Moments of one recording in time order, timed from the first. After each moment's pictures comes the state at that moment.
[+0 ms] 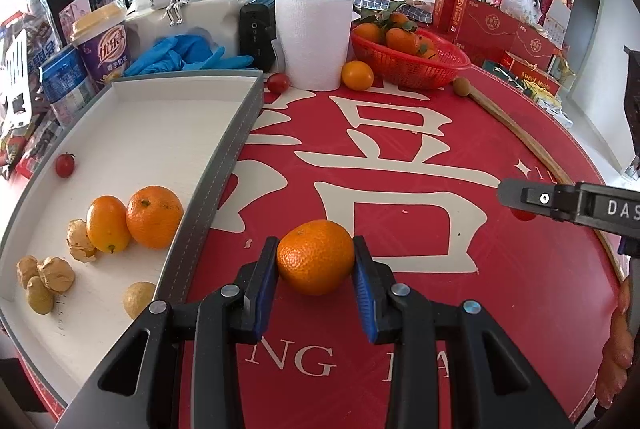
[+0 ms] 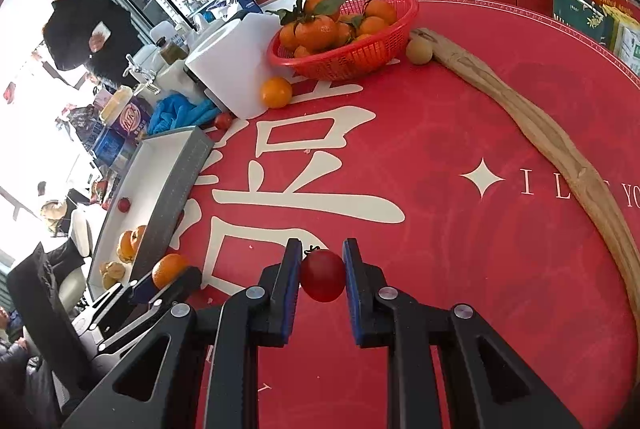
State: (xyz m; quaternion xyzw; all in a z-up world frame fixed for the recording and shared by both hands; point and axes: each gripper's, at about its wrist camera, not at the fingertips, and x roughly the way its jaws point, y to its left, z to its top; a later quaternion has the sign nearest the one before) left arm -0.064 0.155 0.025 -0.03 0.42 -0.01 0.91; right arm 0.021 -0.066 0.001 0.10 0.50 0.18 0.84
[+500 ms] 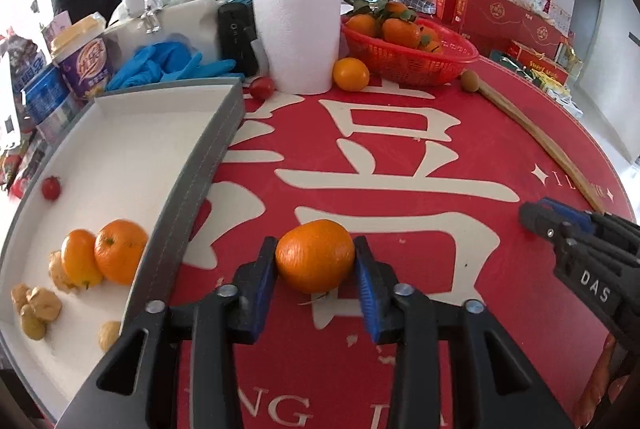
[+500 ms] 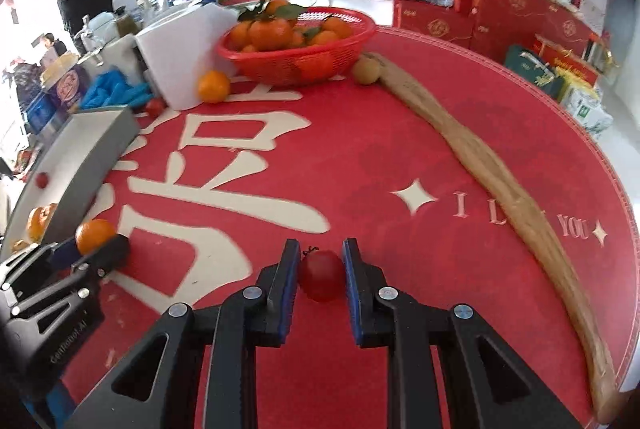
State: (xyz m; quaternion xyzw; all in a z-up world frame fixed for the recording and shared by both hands) left arm -0.032 0.135 0.016 0.00 0.43 0.00 0.90; right arm 0.017 -0.064 -0.015 -0.03 0.46 0.07 0.89
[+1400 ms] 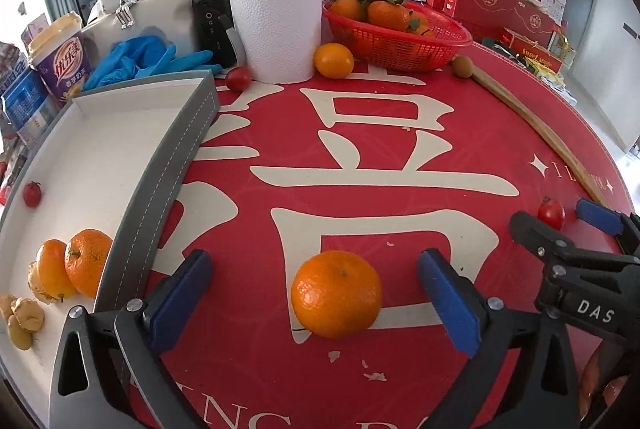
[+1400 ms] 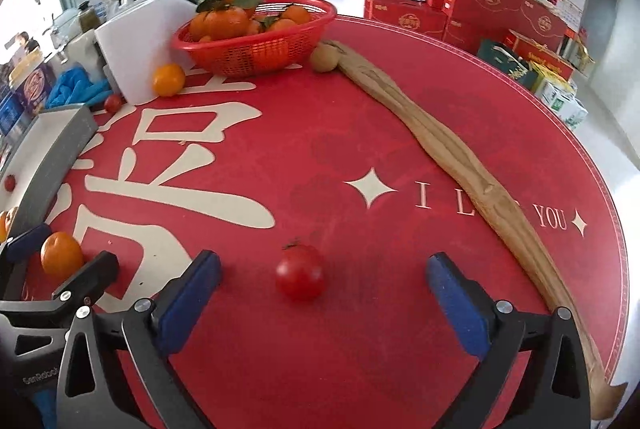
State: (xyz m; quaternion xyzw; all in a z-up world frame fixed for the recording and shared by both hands) left arm -0.021 0.127 0.007 0.00 0.45 -0.01 0.89; right arm 0.023 -0.076 -0.024 -0.04 0.46 0.01 0.88
